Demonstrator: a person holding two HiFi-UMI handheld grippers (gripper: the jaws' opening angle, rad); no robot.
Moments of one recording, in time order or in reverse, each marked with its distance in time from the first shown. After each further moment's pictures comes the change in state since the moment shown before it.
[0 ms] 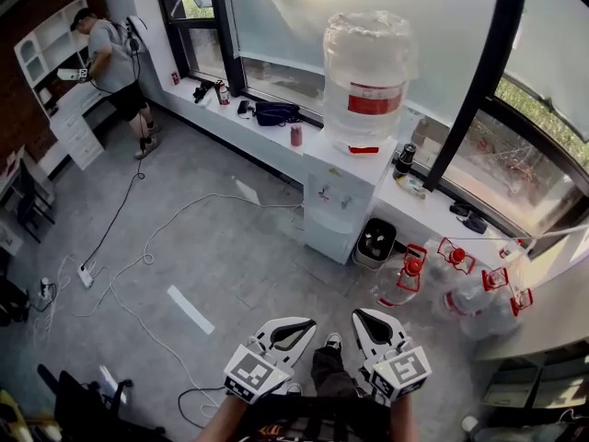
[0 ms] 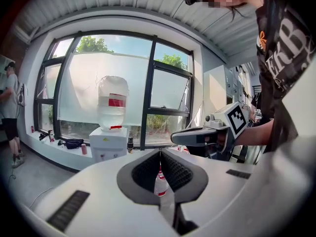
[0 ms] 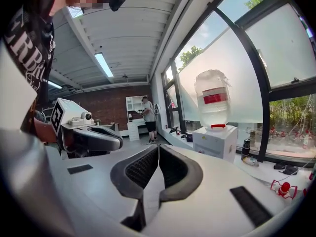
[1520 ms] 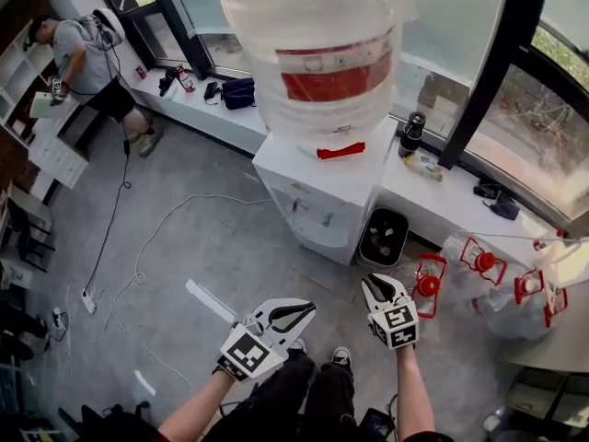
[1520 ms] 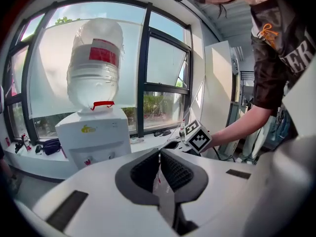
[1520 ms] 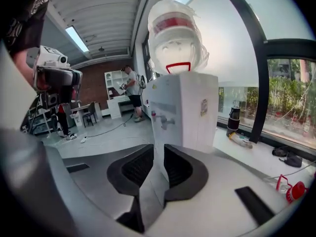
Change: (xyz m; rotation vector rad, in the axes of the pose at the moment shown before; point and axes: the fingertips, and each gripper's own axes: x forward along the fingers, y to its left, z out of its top) left arm 0.280 0.176 -0.080 0.120 0.187 -0.158; right arm 0.230 -0.341 -0.208 0.025 0.253 -0.131
